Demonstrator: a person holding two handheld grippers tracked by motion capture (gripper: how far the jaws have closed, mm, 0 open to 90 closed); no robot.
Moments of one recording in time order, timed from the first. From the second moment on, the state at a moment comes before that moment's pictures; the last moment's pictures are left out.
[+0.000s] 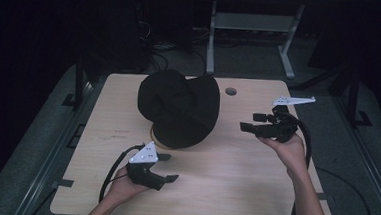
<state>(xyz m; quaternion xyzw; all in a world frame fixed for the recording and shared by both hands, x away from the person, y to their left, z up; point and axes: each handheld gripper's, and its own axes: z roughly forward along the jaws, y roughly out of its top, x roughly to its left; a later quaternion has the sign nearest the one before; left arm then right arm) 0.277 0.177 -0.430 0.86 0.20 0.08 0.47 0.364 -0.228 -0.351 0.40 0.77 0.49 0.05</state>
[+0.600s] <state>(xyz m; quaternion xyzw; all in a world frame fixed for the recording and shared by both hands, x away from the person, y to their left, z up) 0.276 0.179 -0.430 0.86 0.20 0.09 0.46 0.343 -0.244 -0.378 0.42 0.77 0.48 0.04</state>
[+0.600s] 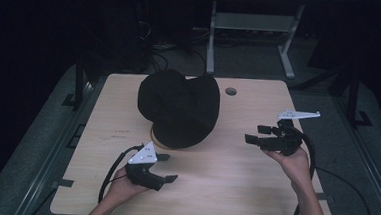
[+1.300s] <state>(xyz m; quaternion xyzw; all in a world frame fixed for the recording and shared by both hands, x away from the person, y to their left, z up) 0.277 0.184 -0.428 0.86 0.21 0.08 0.47 0.297 -0.284 -0.416 0.45 0.73 0.50 0.06</state>
